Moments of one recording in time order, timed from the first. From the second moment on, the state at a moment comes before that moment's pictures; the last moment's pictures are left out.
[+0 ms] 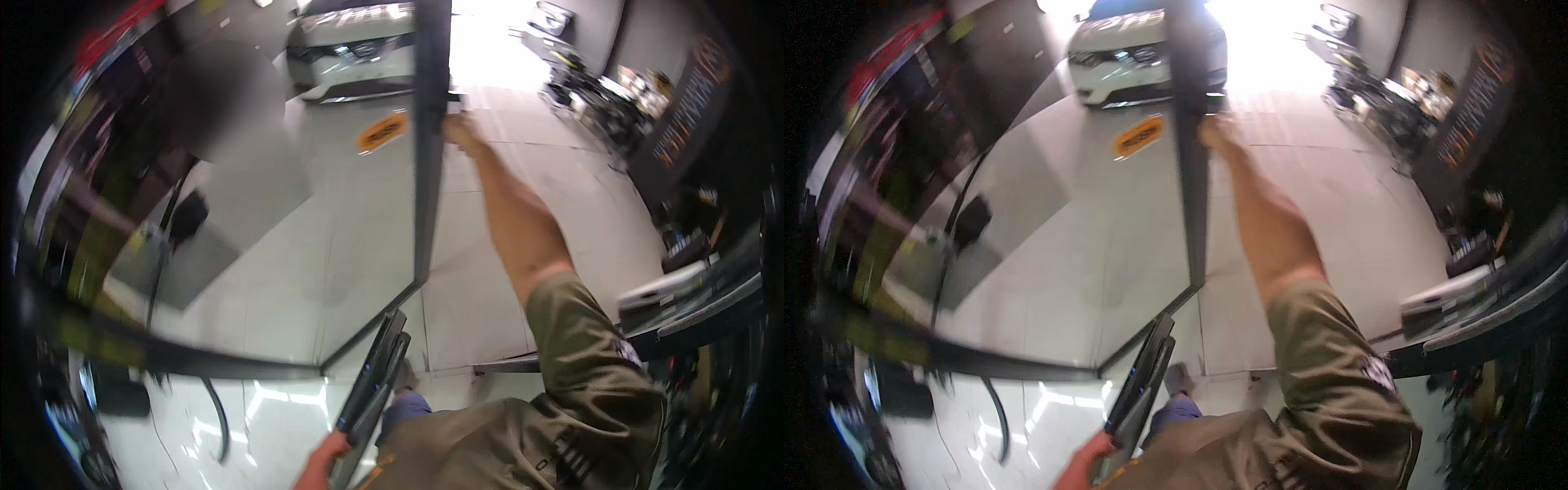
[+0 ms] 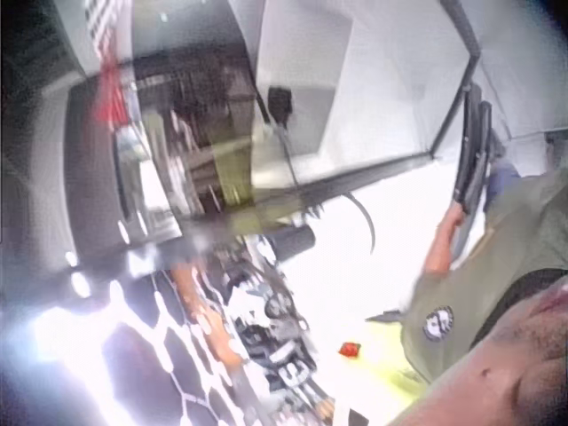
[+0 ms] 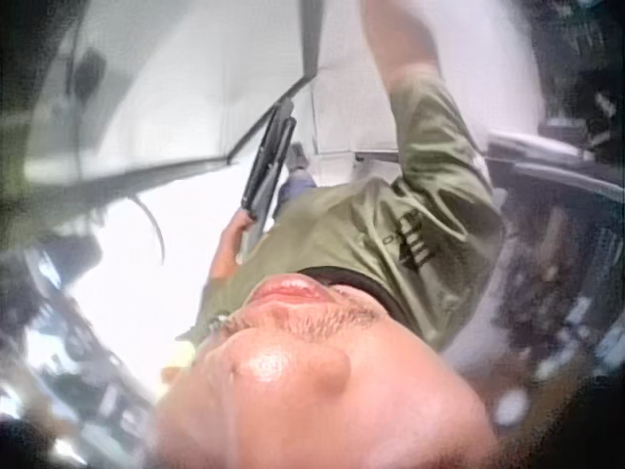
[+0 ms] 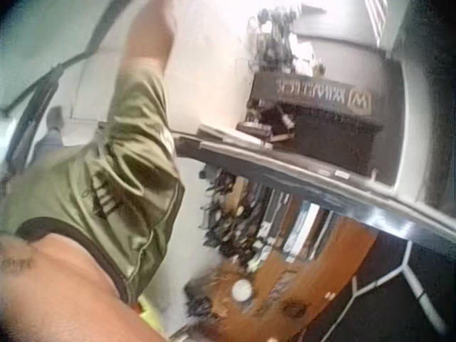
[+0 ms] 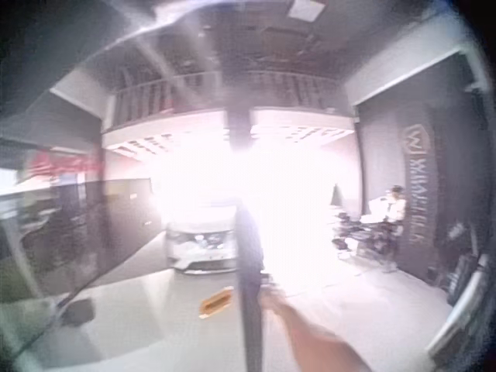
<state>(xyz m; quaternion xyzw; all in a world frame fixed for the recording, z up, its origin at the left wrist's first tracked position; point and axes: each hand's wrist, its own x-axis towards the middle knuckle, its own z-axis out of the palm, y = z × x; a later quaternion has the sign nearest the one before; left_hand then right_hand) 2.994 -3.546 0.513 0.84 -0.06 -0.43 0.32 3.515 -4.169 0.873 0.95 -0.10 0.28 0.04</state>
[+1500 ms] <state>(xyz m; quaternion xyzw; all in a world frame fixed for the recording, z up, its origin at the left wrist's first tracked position) 4.315 -4.510 0.811 0.80 -0.32 -0.32 0.40 4.187 -4.732 0.682 0.60 -0.16 -0.23 -0.74</state>
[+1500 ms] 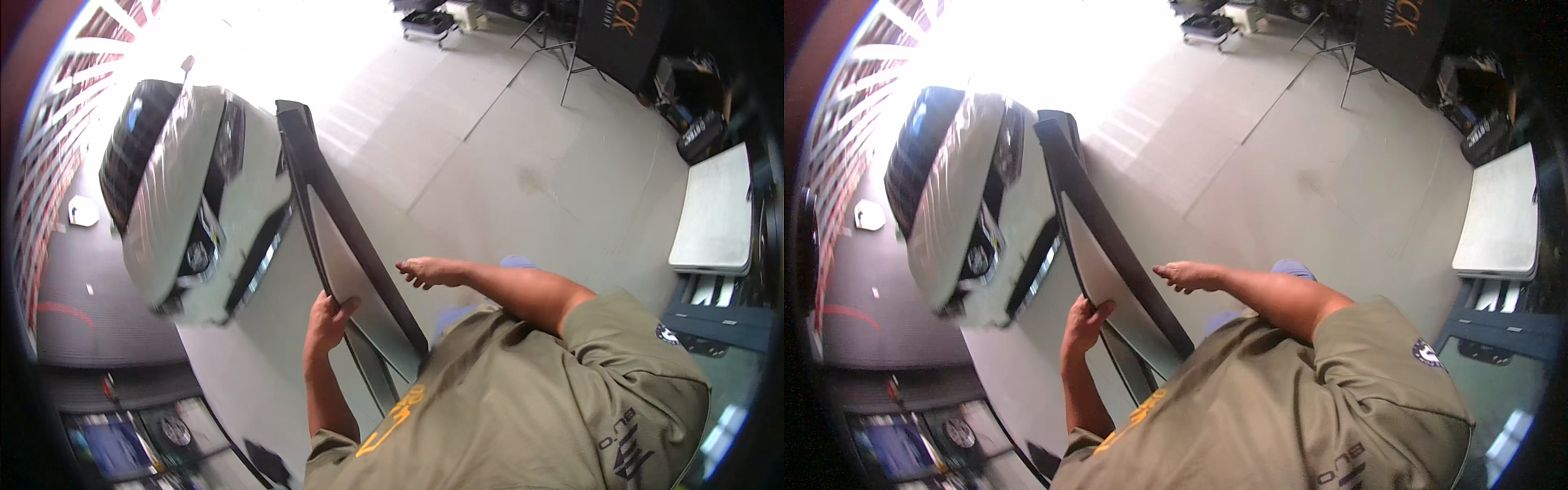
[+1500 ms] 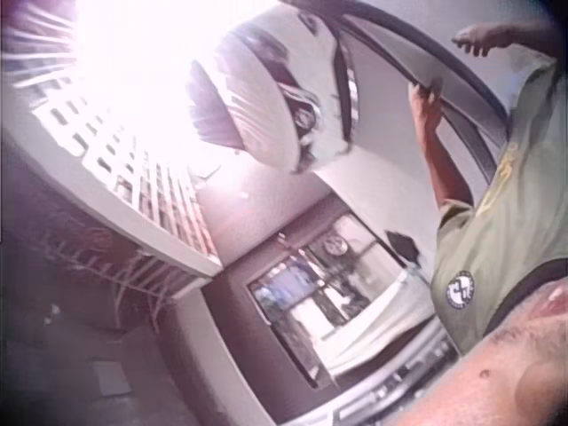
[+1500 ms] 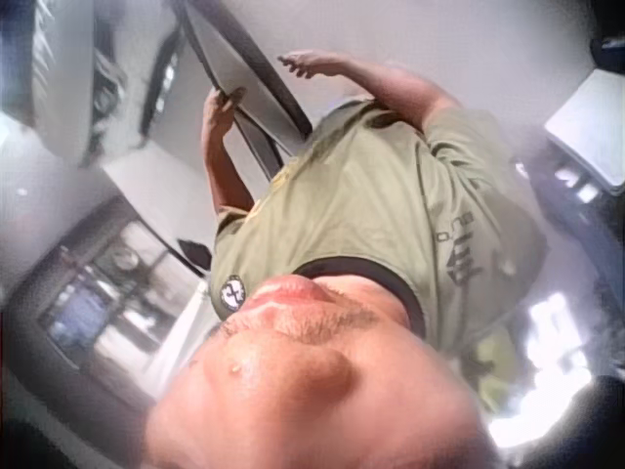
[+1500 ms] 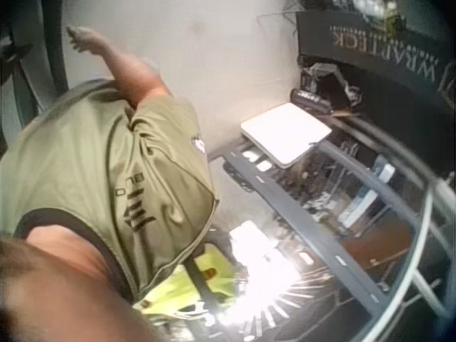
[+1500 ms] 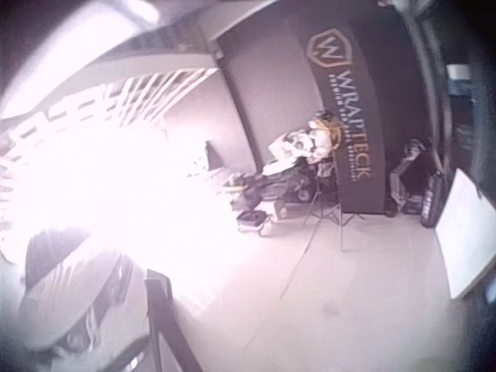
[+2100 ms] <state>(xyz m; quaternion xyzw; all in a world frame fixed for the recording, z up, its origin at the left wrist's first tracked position) 4.748 -5.128 1.007 0.72 -0.56 -0.05 0.40 4.668 -5.248 0.826 0.39 -0.19 0.34 -0.84</state>
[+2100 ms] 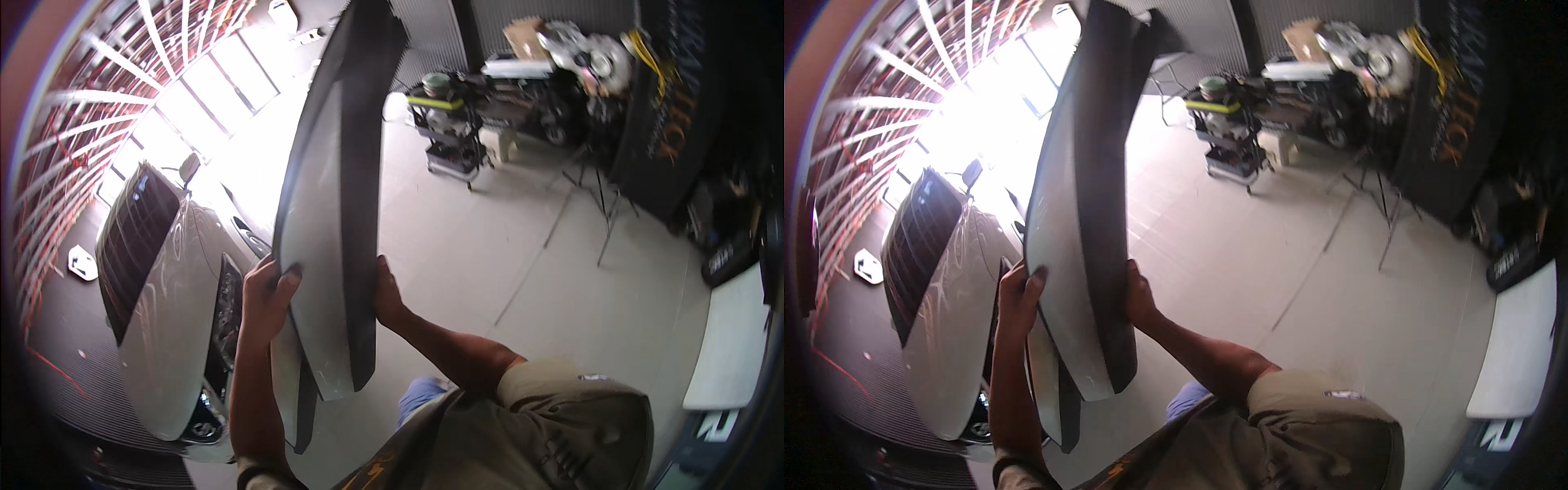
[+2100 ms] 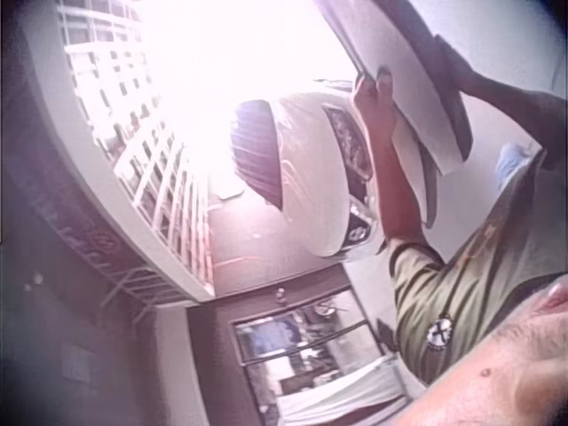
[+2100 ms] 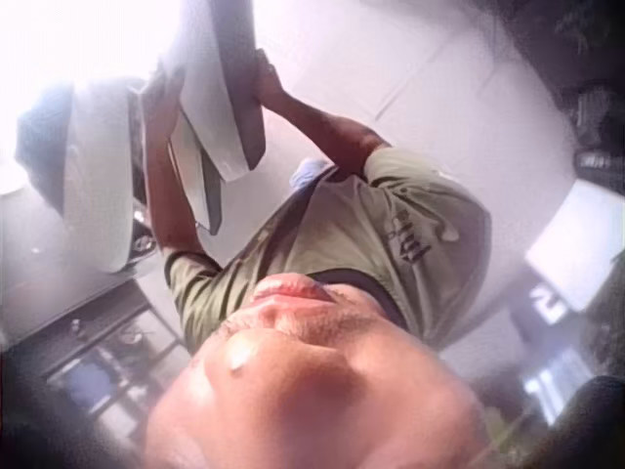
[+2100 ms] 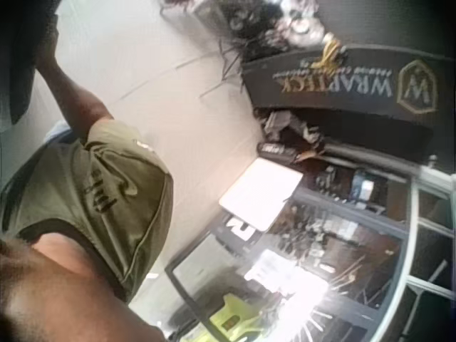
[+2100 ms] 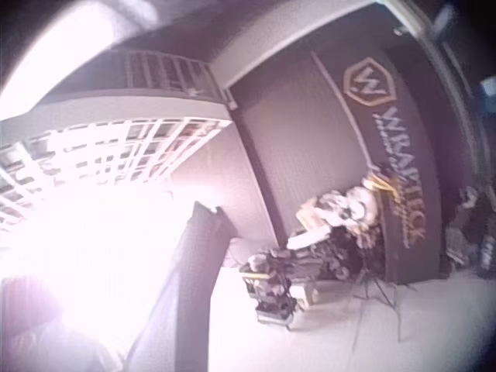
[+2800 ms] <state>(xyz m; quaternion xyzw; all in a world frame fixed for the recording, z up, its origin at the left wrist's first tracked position) 5.481 -5.565 0.948 0.75 -0.44 0.14 0.47 5.040 -5.855 0.856 0.35 -0.32 0.64 -0.60</state>
